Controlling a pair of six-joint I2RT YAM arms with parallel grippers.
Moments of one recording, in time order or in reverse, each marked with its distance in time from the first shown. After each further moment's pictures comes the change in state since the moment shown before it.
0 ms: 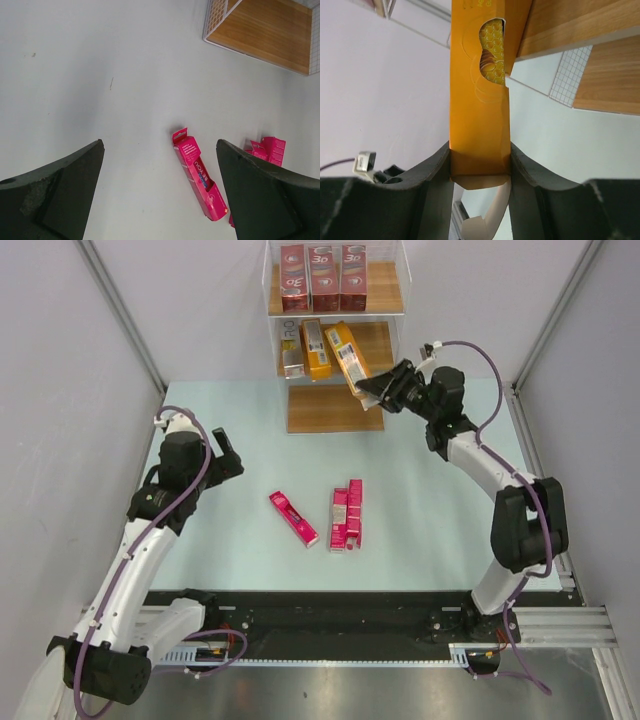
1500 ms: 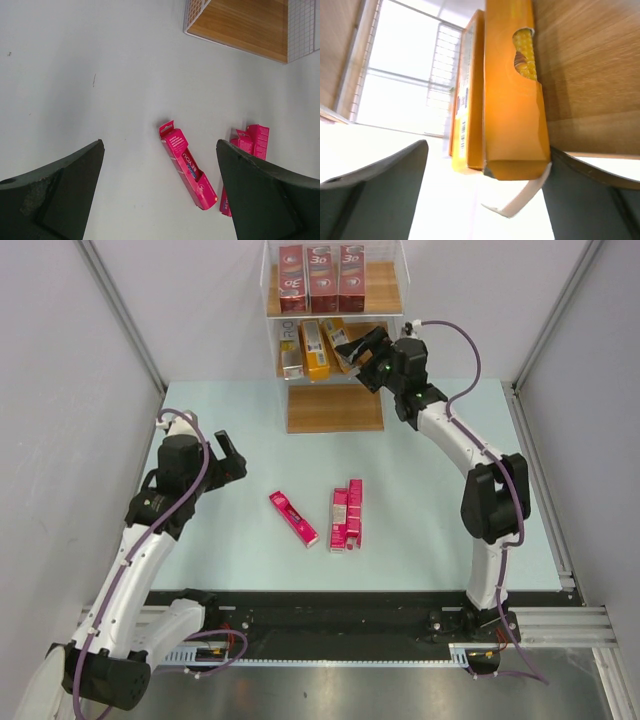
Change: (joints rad) left arm -0.001 -0.031 -0.016 0.008 0.077 0.000; right arm 0.106 0.317 0.476 -0.245 0.358 0.099
